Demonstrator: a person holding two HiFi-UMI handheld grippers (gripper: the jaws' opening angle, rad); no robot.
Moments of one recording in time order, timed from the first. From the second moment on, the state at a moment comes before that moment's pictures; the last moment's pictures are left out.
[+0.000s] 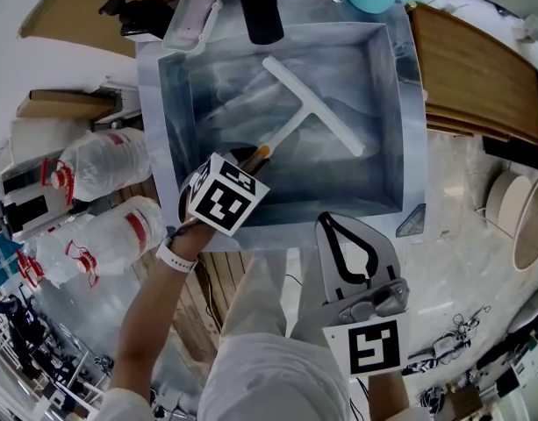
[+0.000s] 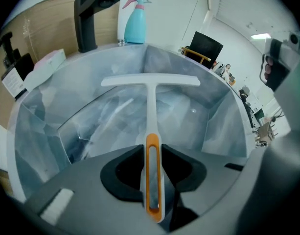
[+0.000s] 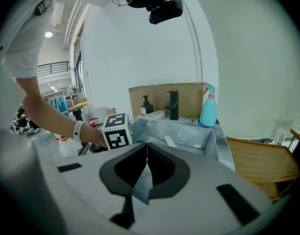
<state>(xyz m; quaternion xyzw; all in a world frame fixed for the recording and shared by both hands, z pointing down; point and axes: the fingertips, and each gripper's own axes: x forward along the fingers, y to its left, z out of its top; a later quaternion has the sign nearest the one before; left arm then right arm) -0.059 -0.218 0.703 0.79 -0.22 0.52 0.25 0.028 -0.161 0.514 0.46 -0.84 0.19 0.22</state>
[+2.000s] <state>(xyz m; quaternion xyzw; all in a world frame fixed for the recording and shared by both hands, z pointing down) -0.126 -0.074 0.272 0.83 -0.53 0.14 0.12 0.063 -0.056 0.276 0.56 -0.82 0.05 0.11</state>
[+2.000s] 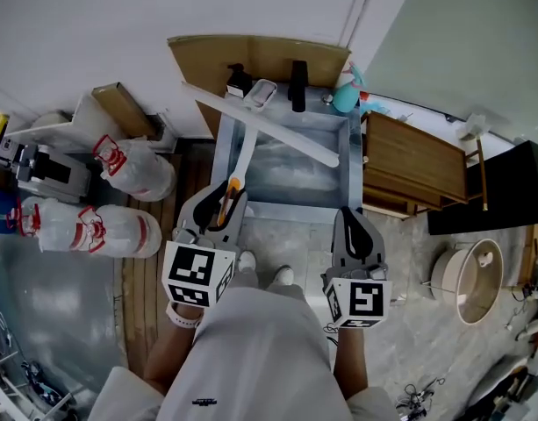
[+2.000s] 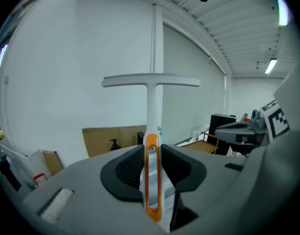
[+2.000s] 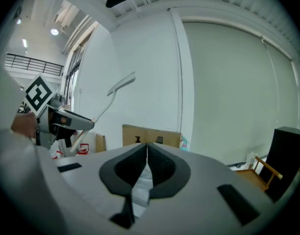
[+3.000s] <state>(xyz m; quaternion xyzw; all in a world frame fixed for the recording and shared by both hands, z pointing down) -0.139 -0.040 0.287 0.81 -0.56 0.12 0.11 0.061 -0.052 0.293 0.57 -0.81 0.07 0.12</state>
